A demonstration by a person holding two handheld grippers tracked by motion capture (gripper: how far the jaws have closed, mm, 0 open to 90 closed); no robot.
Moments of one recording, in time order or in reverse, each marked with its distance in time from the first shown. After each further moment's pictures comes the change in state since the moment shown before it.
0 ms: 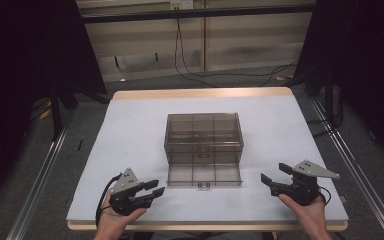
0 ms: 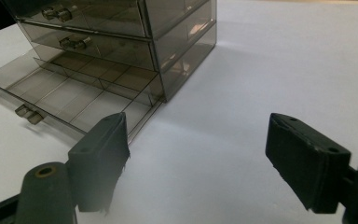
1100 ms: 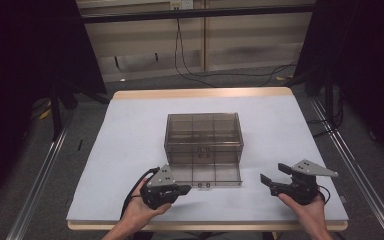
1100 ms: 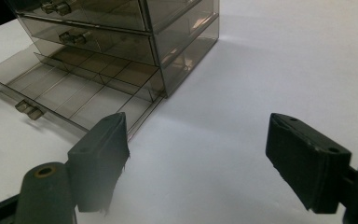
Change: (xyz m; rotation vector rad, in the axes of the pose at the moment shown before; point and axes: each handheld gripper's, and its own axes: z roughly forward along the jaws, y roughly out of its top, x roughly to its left) left arm -0.029 0.041 0.056 0.120 -0.179 0.175; right arm -0.002 0.000 0.003 0.017 0.018 0.005
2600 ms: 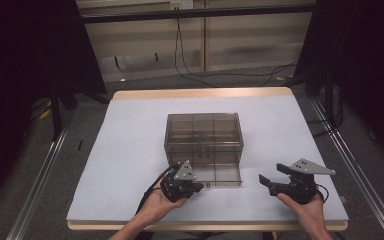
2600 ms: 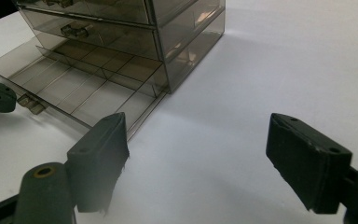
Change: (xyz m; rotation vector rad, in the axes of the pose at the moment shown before) left arm 0.008 0.007 0.055 0.123 -0.001 0.011; right arm 0.000 0.001 0.004 0.025 0.016 -0.009
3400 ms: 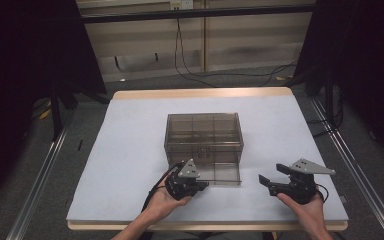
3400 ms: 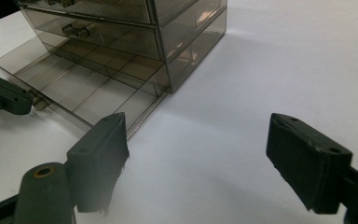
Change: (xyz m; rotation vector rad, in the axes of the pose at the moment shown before) left arm 0.002 0.004 0.010 -0.010 -0.016 -0.024; right arm 0.000 0.000 0.000 0.003 0.004 0.001
